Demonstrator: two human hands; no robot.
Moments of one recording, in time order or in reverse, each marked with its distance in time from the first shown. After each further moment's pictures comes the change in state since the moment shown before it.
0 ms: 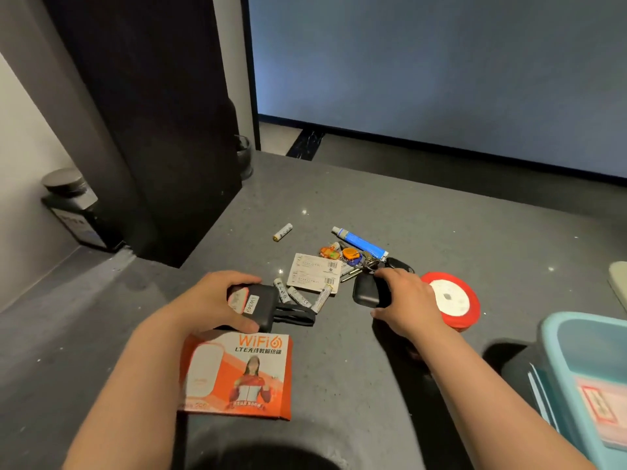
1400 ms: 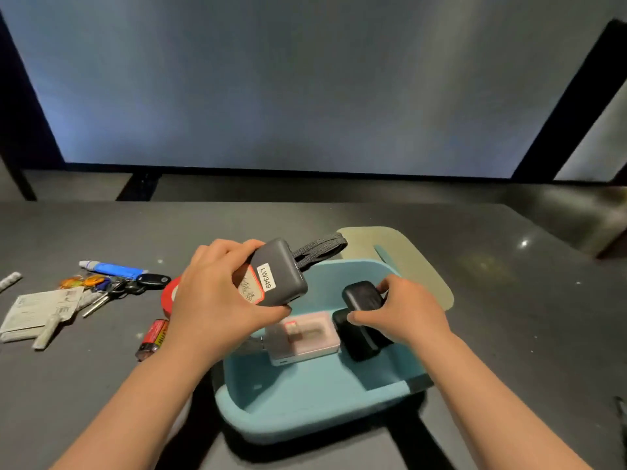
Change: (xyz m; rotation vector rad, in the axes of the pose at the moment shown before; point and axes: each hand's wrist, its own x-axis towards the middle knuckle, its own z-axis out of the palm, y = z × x) left_hand -0.057 0.357 0.203 -0.017 0.503 0.704; right_hand -0.229 0.268 -0.148 0.085 0.219 0.586
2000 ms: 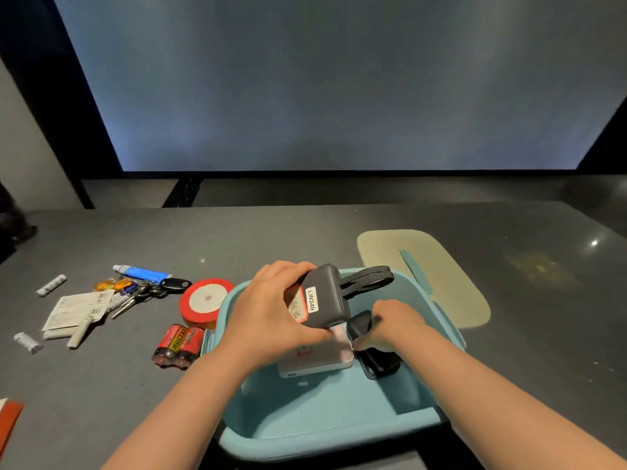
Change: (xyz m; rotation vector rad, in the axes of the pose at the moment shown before) left_hand 0.012 0.021 0.049 -0.058 -0.221 0.041; right_hand 0.059 0.002 0.045 -0.243 -0.430 -0.096
